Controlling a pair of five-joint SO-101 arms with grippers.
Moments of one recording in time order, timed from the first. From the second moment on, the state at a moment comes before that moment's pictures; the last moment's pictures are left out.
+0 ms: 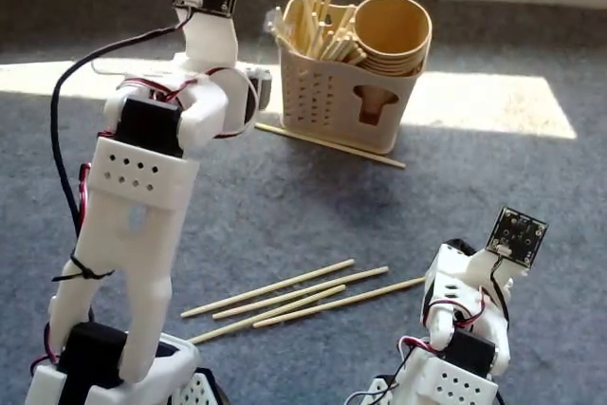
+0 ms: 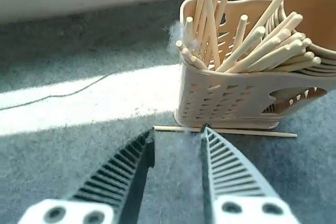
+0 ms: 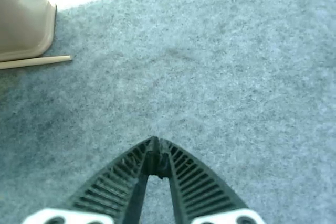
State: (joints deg) left arm 10.6 -16.4 -3.1 70.4 7.0; right arm 18.3 -104.5 95.8 56.1 0.7
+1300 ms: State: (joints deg) left arm 30.5 -37.5 47.2 68.7 -10.2; right arm 18.5 -104.5 95.8 56.1 0.7
